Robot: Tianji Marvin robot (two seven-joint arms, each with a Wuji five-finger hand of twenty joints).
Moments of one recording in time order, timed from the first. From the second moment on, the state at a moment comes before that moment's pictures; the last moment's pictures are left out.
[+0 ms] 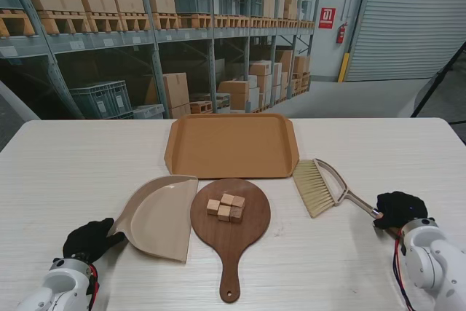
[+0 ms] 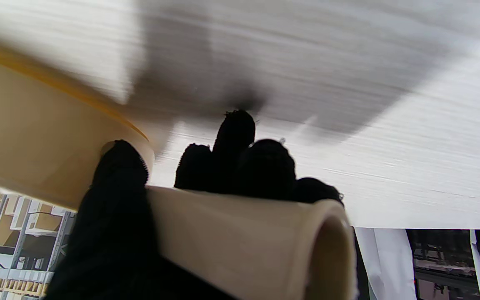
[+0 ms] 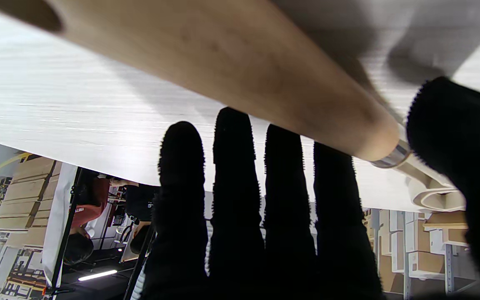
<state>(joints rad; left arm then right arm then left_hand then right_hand) 1.93 -1.09 -1.49 -1.64 0.93 0.15 0.15 -1.60 -1.03 1.49 -1.28 -1.10 0.02 -0.10 1.09 -0.10 -0.11 -0.02 0.66 0.37 0.97 0.69 1.21 0.25 0.27 0.71 1.10 0.23 1.33 0.53 0.64 0.34 1.59 0.69 0.34 -0.90 1.13 -0.13 0.79 -0.07 0.89 0.64 0.95 0.02 0.76 0.51 0.96 0.09 0.66 0.41 0.66 0.19 1.06 0.45</state>
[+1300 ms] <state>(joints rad) 1.93 -1.09 -1.49 -1.64 0.93 0.16 0.14 -1.52 -1.03 1.42 -1.24 -0.92 0.13 -0.05 1.09 -0.10 -0.11 -0.02 0.66 0.37 0.97 0.69 1.21 0.25 0.28 0.71 1.10 0.23 1.33 0.53 0.64 0.34 1.59 0.69 0.46 -1.18 1.29 0.05 0.95 -0.01 0.97 0.76 1.30 0.05 0.72 0.59 1.25 0.10 0.91 0.41 0.97 0.22 1.36 0.30</state>
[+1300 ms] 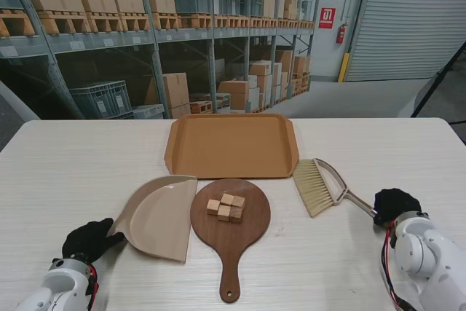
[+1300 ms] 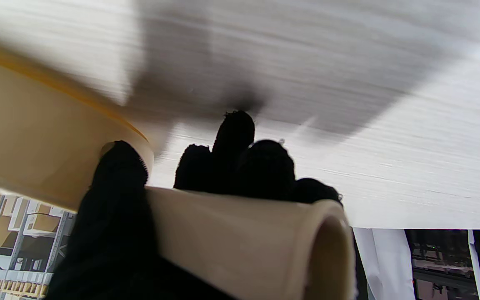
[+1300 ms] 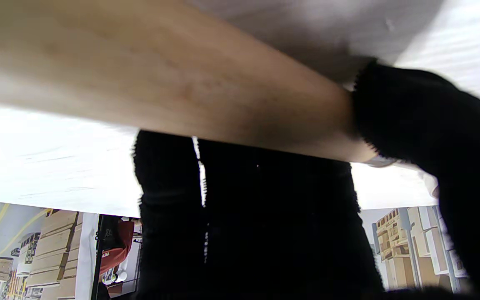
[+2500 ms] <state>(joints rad) 1.93 -1.09 -1.50 -1.64 0.93 0.16 0.15 -1.58 -1.06 1.45 -1.32 -0.90 0.16 -0.03 1.09 -0.10 -0.11 -0.02 0.66 0.37 0.97 0.69 1.21 0.25 0.28 0.71 1.10 0.23 1.33 0.53 0.64 0.34 1.59 0.69 0.45 -1.16 1.16 0.15 1.03 0.03 0.97 0.93 1.31 0.05 0.90 0.69 1.25 0.10 1.19 0.41 0.97 0.26 1.55 0.18</state>
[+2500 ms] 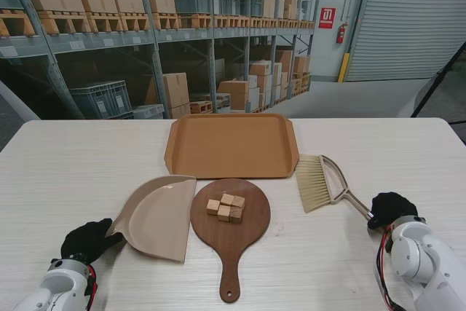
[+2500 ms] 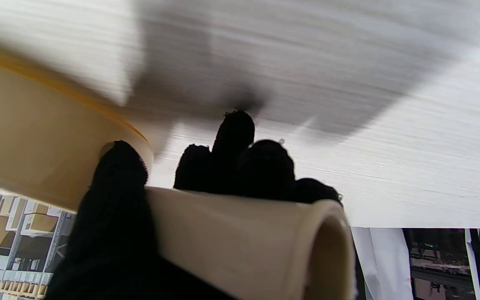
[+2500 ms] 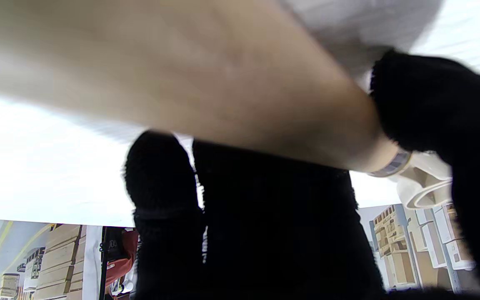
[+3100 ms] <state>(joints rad) 1.93 -1.09 -1.50 -1.64 0.93 0.15 0.15 -1.58 -1.05 1.45 -1.33 -0.99 0.11 -0.02 1.09 -0.10 -0.11 -0.02 0.66 0.37 0.97 0.69 1.21 0.25 0.29 0.71 1.10 0.23 1.33 0.53 0.64 0.34 1.59 0.69 0.46 -1.13 1.02 0.17 1.09 -0.01 0.97 0.93 1.36 0.02 1.05 0.74 1.27 0.09 1.22 0.42 0.99 0.26 1.55 0.18</state>
